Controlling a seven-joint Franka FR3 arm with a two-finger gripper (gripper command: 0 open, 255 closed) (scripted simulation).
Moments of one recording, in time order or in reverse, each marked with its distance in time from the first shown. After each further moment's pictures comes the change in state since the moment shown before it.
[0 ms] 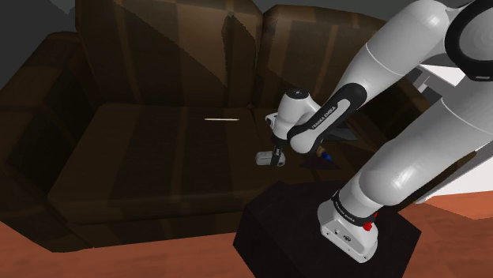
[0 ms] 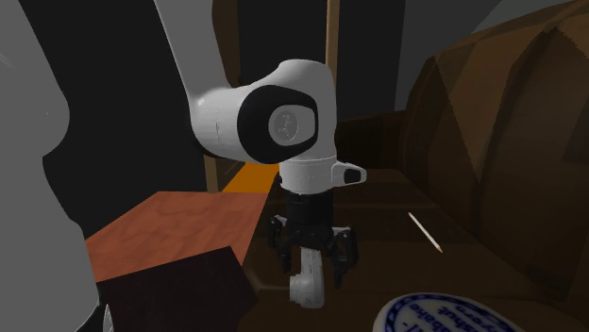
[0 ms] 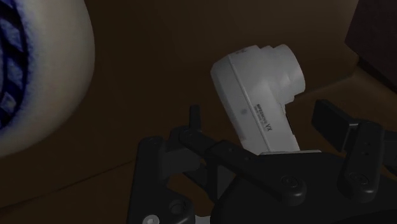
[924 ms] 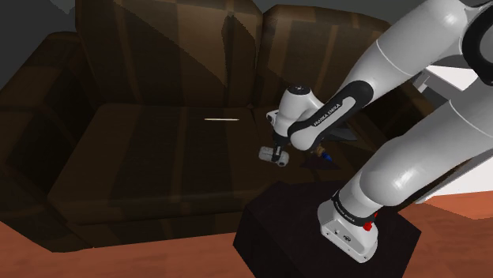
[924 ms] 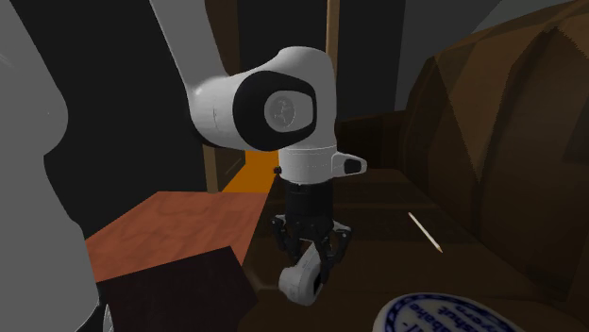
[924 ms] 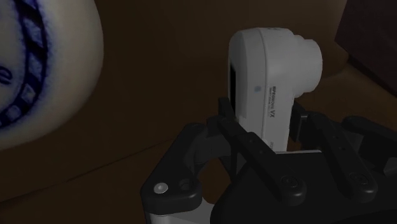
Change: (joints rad) arm 0.018 -0.067 -0.005 -0.006 0.042 -0.060 -0.031
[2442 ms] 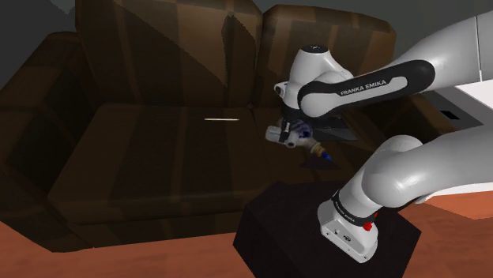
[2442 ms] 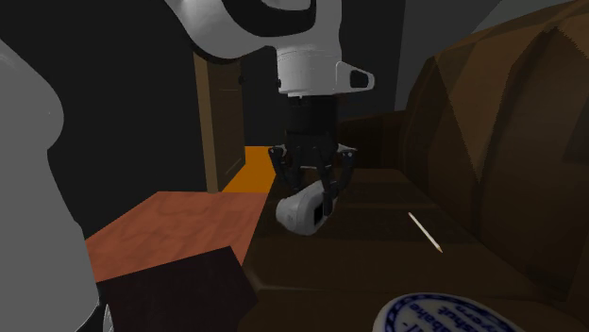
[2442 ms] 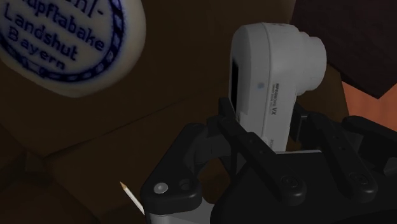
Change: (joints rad) arm 0.058 -0.403 -0.030 0.078 0.099 -0.479 -0.088
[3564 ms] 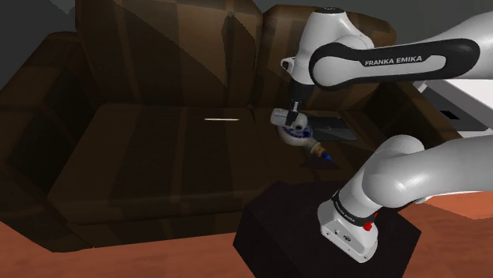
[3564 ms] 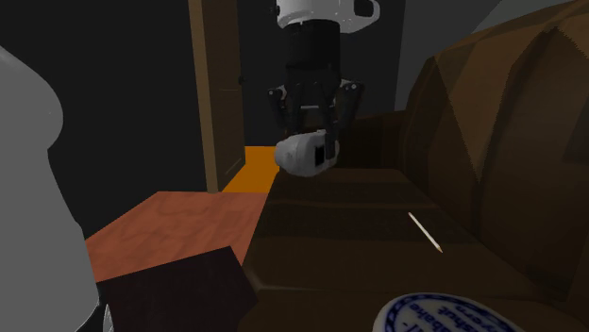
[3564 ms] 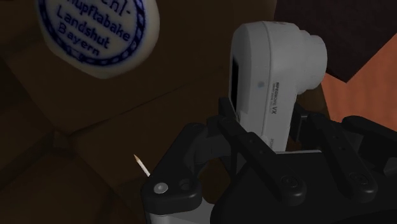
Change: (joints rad) arm 0.009 -0.136 -0.001 0.148 0.015 -0.284 -0.019
